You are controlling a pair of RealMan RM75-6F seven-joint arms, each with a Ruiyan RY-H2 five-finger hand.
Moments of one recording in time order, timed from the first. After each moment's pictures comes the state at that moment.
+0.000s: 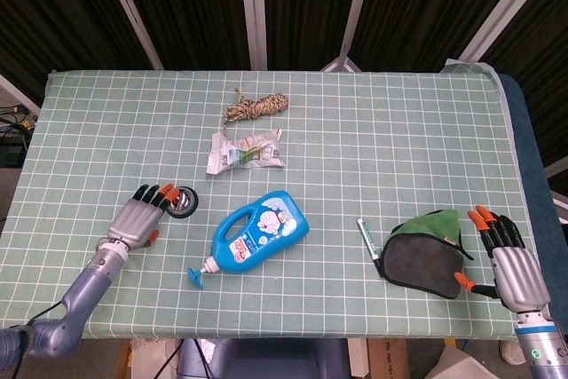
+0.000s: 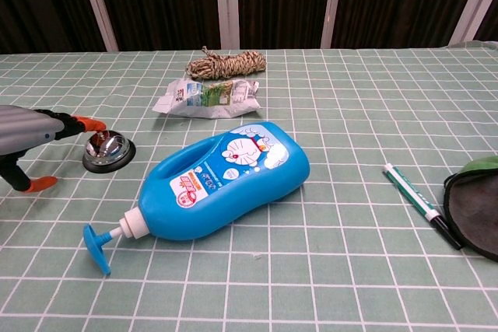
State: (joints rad) left arm -0.61 -1.35 -0.06 -1.60 0.99 0.87 0.68; right arm 0.11 -1.10 0.03 -1.65 -1.53 1.42 0.12
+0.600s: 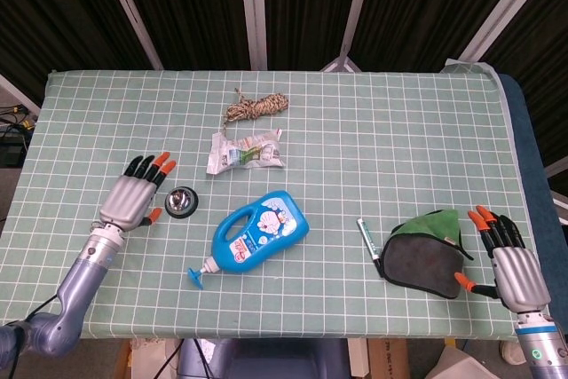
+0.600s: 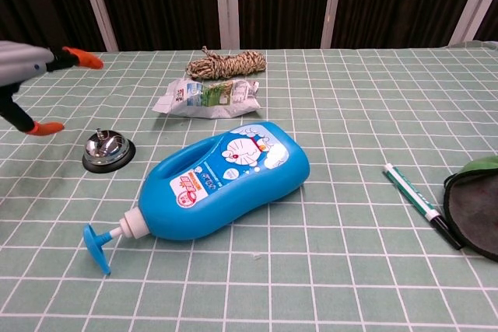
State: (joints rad) left arm -0.59 -1.30 -0.15 -1.69 1.11 1.10 0.53; right arm 0.11 -1.10 0.03 -1.64 -1.54 1.42 0.13
